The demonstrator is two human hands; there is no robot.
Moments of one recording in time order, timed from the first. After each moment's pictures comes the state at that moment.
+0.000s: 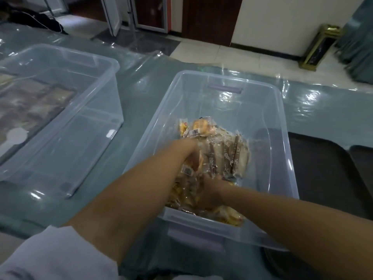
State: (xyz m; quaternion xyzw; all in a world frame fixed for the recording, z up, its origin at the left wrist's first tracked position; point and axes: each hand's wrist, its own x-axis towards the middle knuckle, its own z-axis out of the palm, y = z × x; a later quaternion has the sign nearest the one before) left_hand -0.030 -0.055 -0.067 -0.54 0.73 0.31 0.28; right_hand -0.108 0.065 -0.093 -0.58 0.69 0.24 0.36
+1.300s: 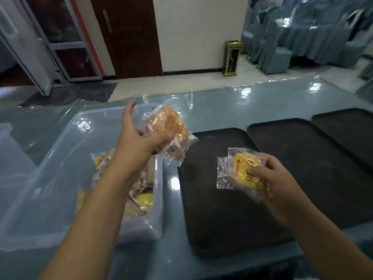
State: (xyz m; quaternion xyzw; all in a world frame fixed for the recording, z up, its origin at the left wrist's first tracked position) left_hand -0.160 0.129 0.079 -0.40 0.61 0.56 -0.39; right_hand -0.367 0.321 0.032 -0.15 0.61 -0.65 0.44
